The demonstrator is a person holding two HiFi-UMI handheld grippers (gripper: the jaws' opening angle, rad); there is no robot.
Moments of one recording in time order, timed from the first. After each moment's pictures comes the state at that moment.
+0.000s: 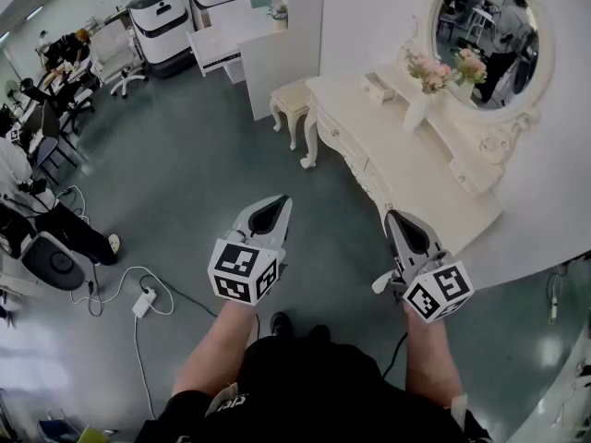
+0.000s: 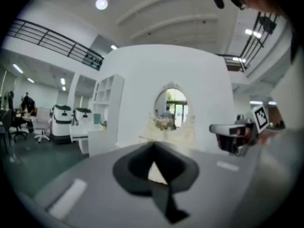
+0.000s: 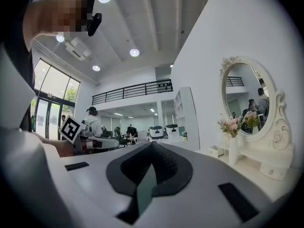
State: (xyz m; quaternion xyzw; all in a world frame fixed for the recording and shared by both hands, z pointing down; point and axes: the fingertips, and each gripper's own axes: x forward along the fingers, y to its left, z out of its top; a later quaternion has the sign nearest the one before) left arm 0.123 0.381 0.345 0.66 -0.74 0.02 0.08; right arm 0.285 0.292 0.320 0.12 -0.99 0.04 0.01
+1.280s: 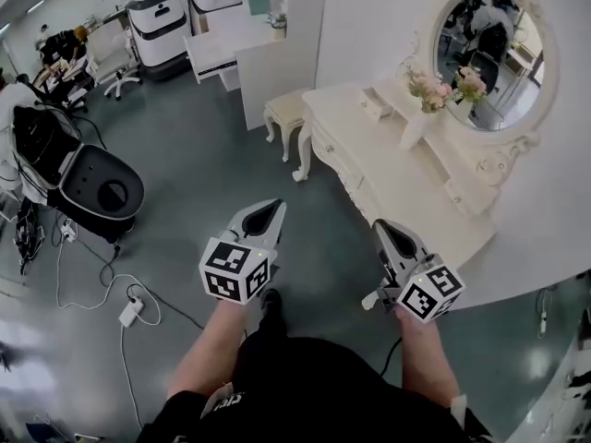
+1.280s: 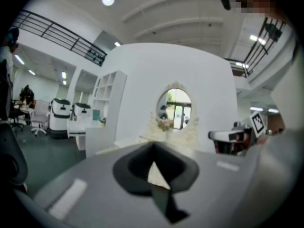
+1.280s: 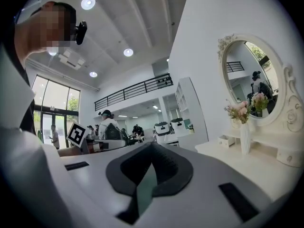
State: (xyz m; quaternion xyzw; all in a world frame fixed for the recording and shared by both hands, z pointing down) left arm 0.087 0.348 0.357 0.67 -0.73 0.00 0.10; right arm 0.245 0.265 0.341 0.08 -0.99 0.11 0.02
